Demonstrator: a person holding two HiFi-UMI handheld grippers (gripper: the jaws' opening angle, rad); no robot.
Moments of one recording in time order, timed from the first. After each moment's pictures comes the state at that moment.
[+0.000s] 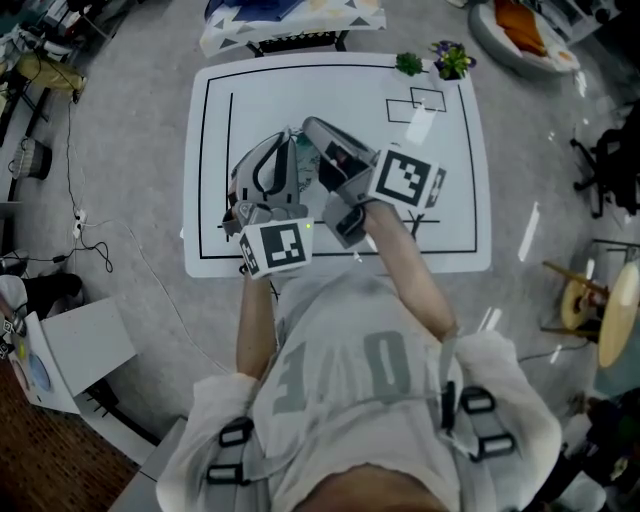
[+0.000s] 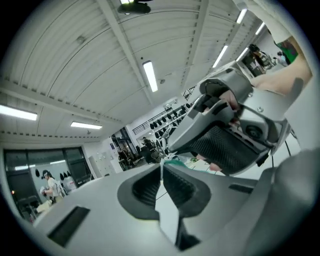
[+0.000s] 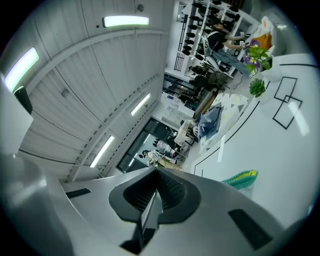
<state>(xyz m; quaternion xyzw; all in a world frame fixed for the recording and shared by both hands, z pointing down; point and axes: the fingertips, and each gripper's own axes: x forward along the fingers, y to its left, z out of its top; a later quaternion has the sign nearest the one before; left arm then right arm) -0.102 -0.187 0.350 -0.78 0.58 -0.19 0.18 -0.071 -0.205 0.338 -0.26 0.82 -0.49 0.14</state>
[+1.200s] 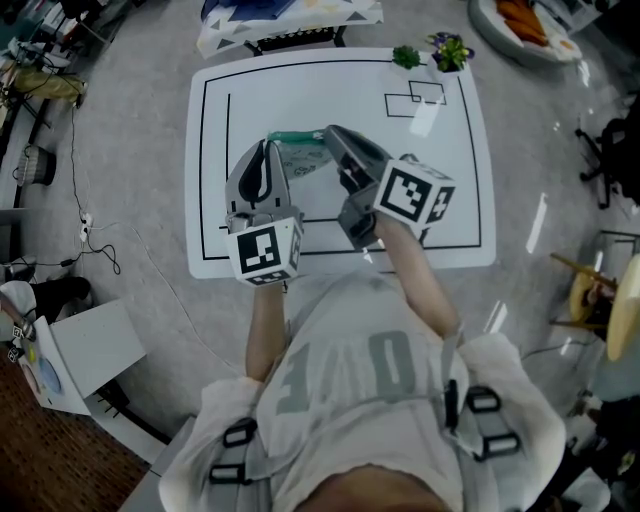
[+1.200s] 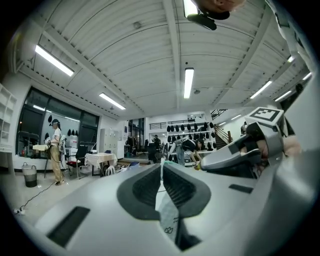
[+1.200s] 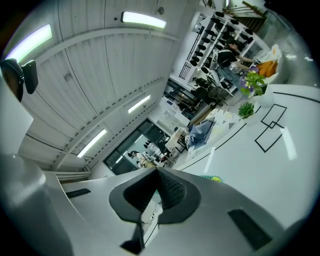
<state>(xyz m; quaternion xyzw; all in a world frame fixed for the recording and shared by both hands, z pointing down) -0.124 -0.181 0.355 -0.77 0.63 -0.05 0.00 -0.030 -0.203 0.373 -0.34 0.83 -0.43 0.11</state>
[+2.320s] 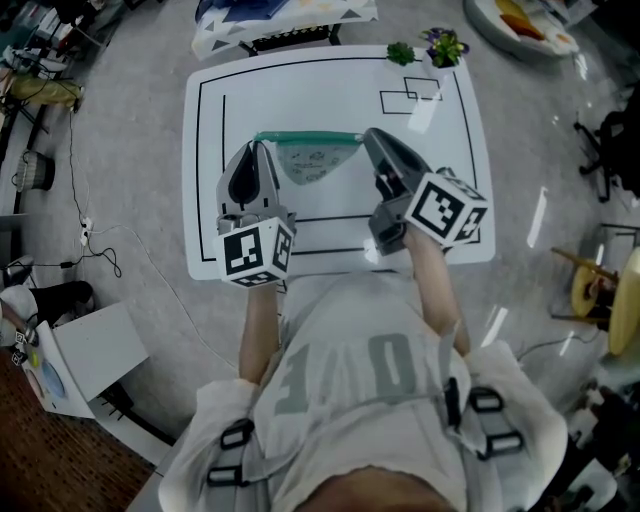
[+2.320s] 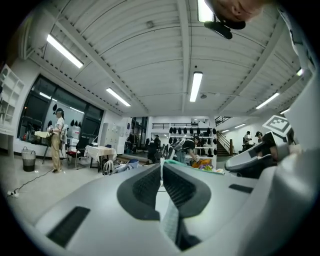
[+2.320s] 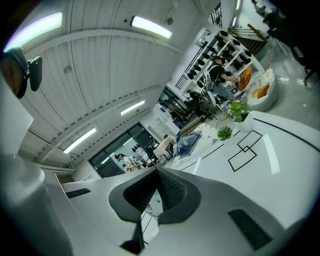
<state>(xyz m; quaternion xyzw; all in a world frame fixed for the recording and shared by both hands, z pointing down) -0.133 -0.179 0.353 -0.77 0.63 -0.01 -0.04 0.042 -0.193 0.367 -0.42 0.82 -0.38 0.09</state>
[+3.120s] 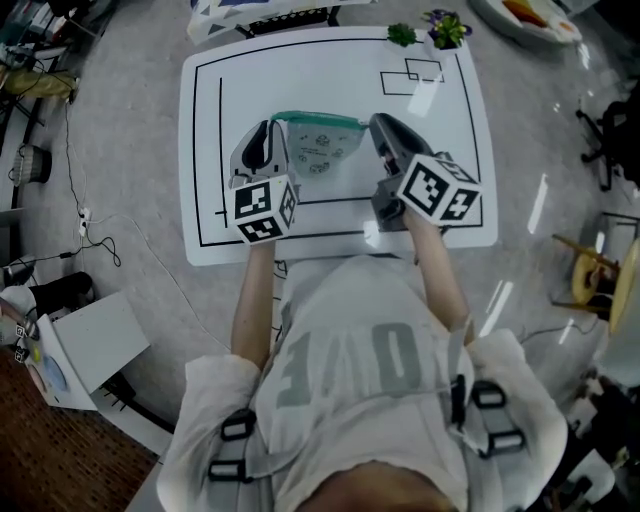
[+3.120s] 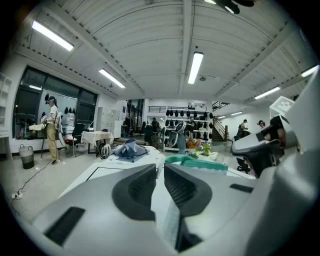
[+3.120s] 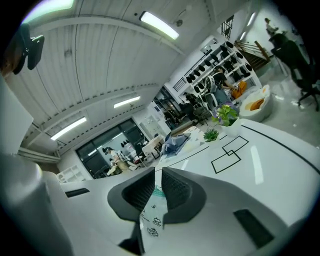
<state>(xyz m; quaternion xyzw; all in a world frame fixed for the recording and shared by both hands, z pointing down) -0.121 -0.209 0.438 -0.79 0.60 -0.09 -0.11 0.059 -0.203 0.419 -0.48 0.80 -0.36 0.05</state>
